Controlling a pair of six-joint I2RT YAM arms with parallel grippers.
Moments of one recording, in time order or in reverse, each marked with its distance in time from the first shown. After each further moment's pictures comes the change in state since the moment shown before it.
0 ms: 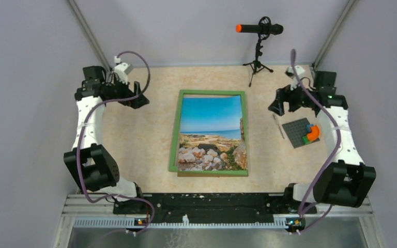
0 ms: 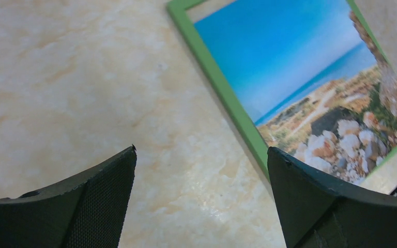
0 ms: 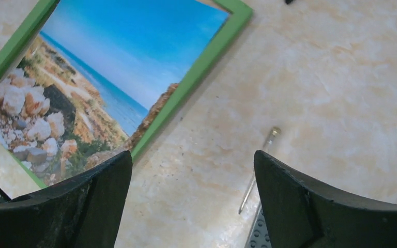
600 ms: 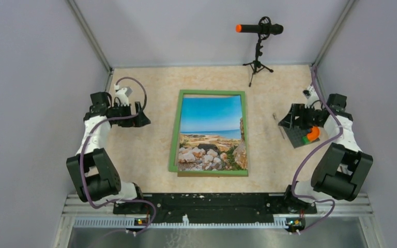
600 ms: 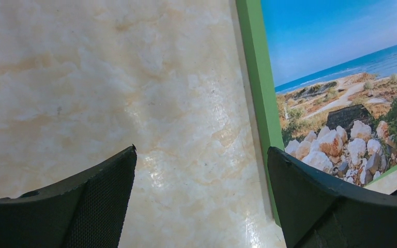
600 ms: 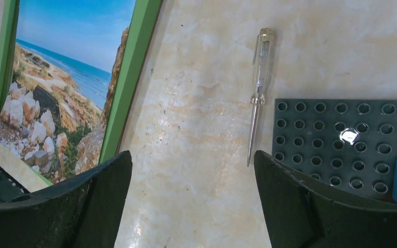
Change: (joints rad) left arm 0.109 -0.107 -0.418 0.227 -0.136 -0.256; right arm -0.359 0.104 -0.263 0.086 -0.153 0.084
